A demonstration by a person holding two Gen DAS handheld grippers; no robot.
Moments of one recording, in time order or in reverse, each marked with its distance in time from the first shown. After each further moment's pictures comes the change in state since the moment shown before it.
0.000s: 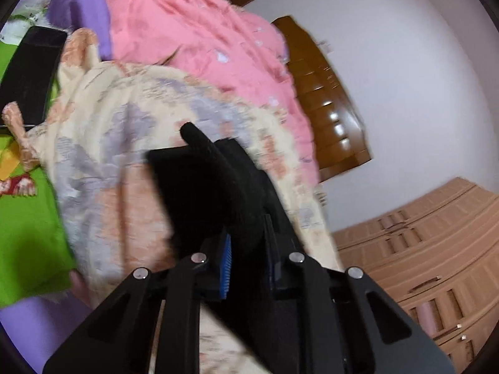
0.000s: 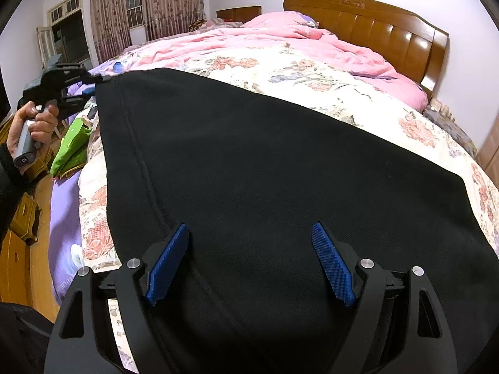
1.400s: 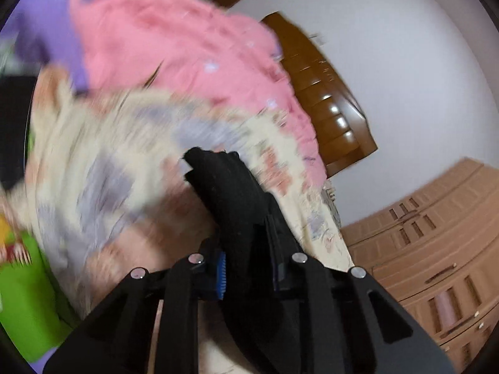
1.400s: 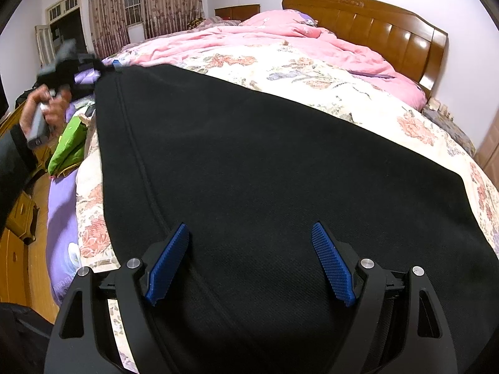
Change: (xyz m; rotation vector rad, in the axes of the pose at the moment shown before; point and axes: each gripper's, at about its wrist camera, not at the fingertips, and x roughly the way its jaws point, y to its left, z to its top) left arm 0.016 -0.034 0.037 0.132 -0.045 0.017; right arm 0.003 0.001 0.000 0.003 0.011 -0.011
